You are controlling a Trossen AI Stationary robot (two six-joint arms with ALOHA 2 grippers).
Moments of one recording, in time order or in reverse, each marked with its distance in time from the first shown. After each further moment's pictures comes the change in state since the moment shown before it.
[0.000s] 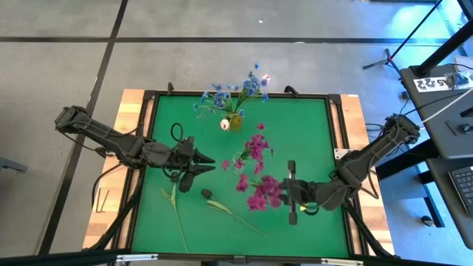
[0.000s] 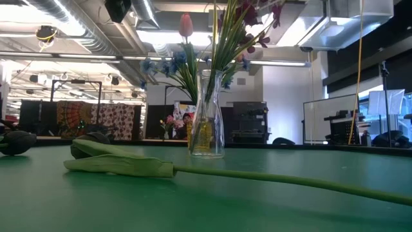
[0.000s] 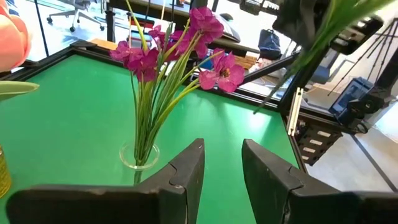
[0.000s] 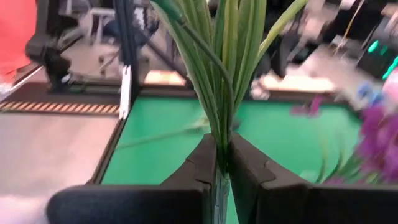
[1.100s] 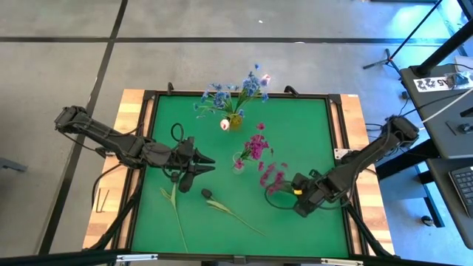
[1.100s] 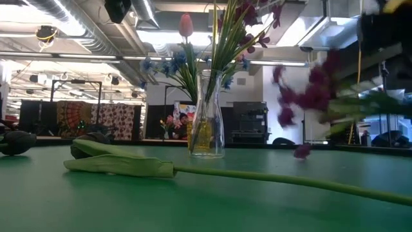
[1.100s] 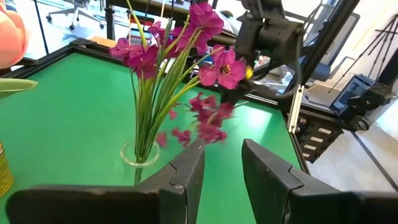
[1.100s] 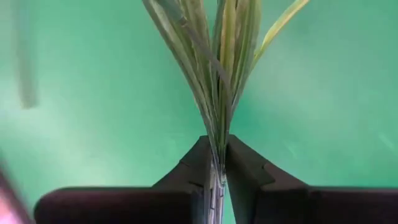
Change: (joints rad) left arm 0.000 0.000 0.000 -0.010 0.004 0.001; right arm -0.024 0.031 -0.242 -0.708 -0.519 1.019
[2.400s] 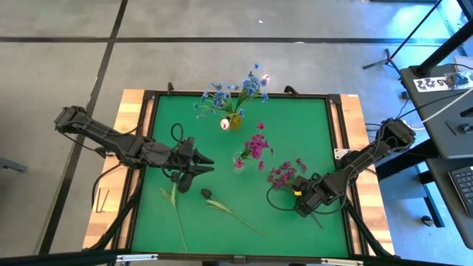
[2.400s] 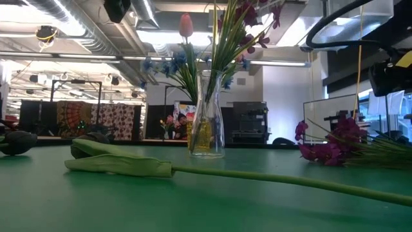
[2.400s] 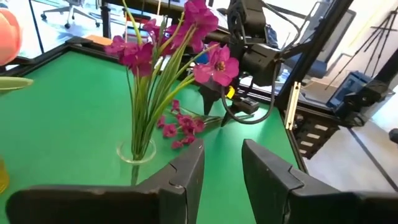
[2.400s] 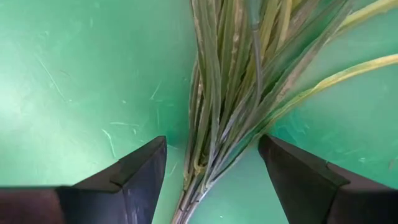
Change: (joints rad) left arm -0.001 -0.008 0.000 -0.013 0.018 0.004; right arm 0.019 0.086 -0.180 0.167 -0.068 0.086
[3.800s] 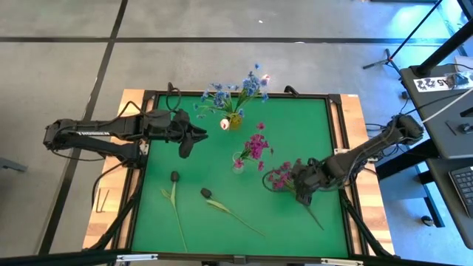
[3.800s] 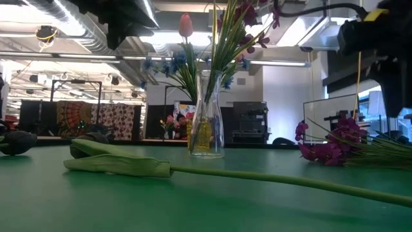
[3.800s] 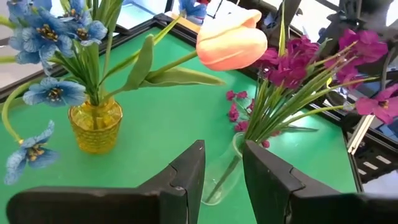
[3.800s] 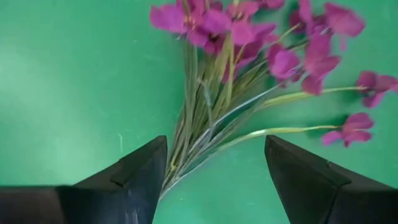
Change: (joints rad) left arm 0.460 -0.149 0.000 -0.262 0.263 -0.048; right arm -0.189 -0.172 0.148 -0.253 -0.004 -0.383
